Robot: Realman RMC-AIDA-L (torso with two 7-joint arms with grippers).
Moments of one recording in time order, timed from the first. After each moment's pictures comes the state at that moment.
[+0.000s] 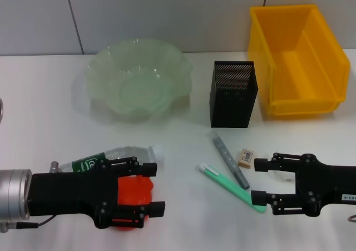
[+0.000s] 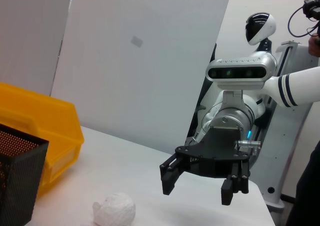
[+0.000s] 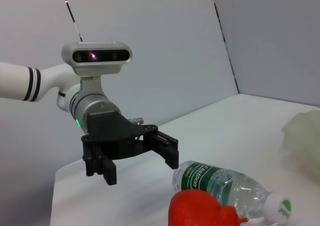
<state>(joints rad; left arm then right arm) -0.44 -2.01 1.00 0.57 1.73 1.74 -1.27 0.45 2.03 -0.75 -0.57 -1.93 -1.74 1.28</state>
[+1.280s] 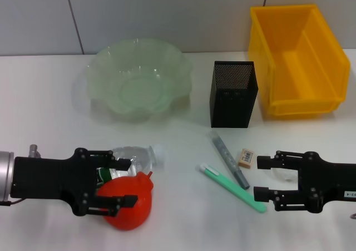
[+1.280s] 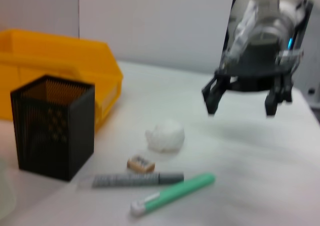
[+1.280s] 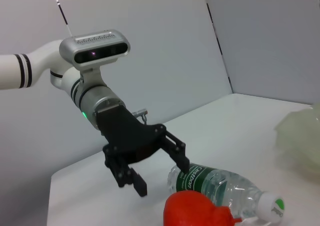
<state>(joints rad) -0.43 -2.00 0.98 0.83 1.93 1.67 -1.33 0.45 2.02 -0.75 -0.58 -1.93 -1.74 1.31</state>
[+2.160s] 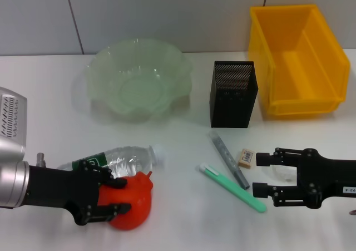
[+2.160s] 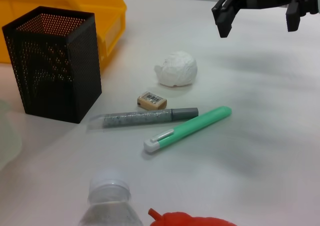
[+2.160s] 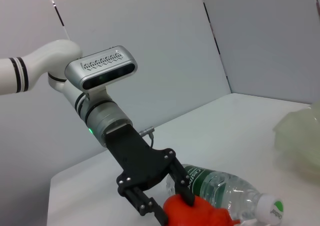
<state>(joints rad) -0.43 -2.06 0.98 0.90 2.15 1.57 -1.31 0.46 2.02 -0.75 -0.58 -1.93 -1.73 1.33</state>
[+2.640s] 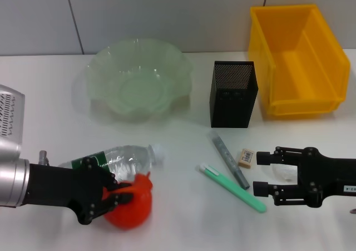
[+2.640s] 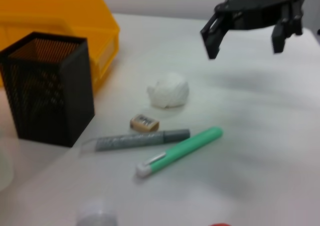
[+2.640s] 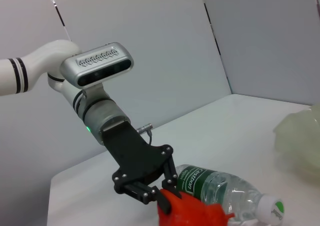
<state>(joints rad) -0.43 -2.06 0.98 0.92 2.12 1.60 -1.30 0.46 2.02 -0.75 -0.58 -1.93 -1.73 1.33</state>
